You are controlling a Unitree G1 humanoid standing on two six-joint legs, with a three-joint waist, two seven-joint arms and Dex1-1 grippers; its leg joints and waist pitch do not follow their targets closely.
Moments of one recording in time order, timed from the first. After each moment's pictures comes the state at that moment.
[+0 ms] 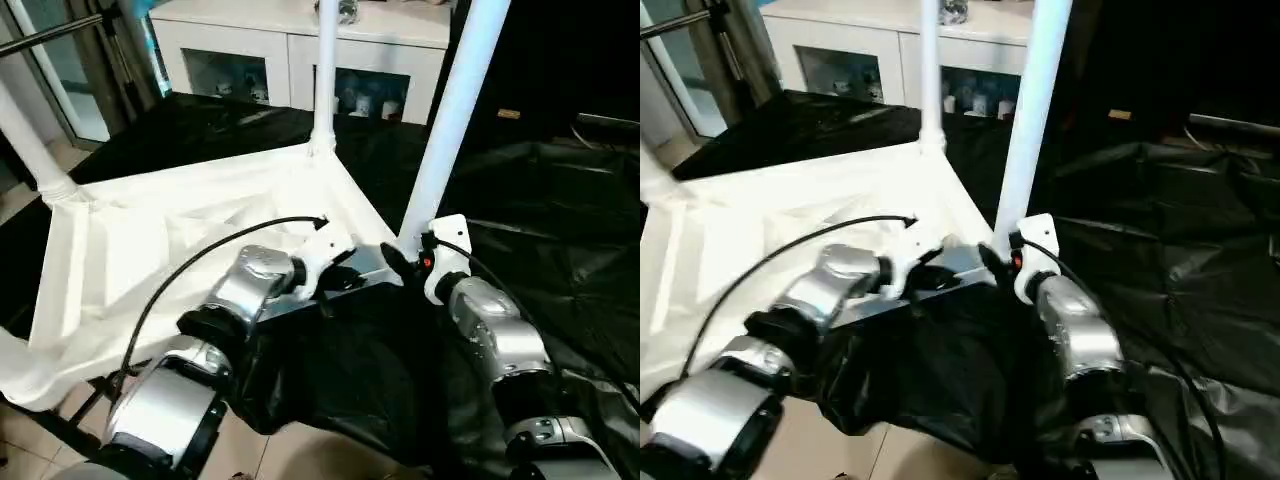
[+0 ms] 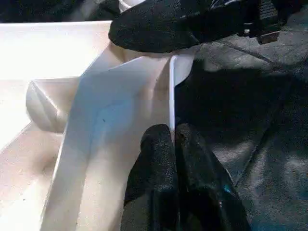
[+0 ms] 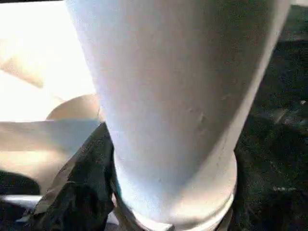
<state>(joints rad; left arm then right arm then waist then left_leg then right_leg) -0.80 0.08 -0.24 0.94 0.13 0.07 -0.88 -0.47 -0.13 -0.04 0.55 0.08 0.18 0.39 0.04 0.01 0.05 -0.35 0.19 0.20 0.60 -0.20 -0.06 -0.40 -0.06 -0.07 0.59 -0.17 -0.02</state>
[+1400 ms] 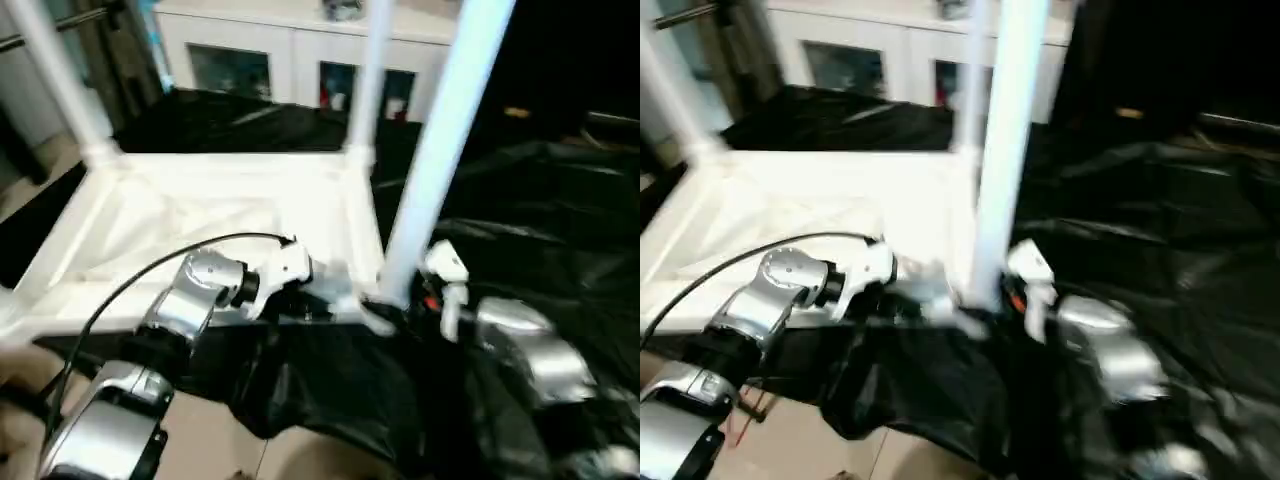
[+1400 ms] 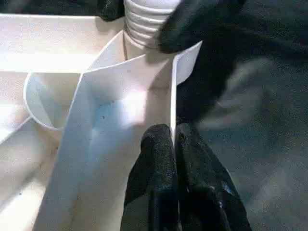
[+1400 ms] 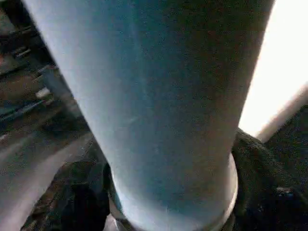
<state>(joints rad) -0.67 0.27 -0.26 0.73 0.08 0.03 -1.19 -0.37 -0.26 0.08 0.39 0.16 0.23 0.83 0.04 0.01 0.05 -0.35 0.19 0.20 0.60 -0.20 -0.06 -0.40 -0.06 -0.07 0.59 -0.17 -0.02</state>
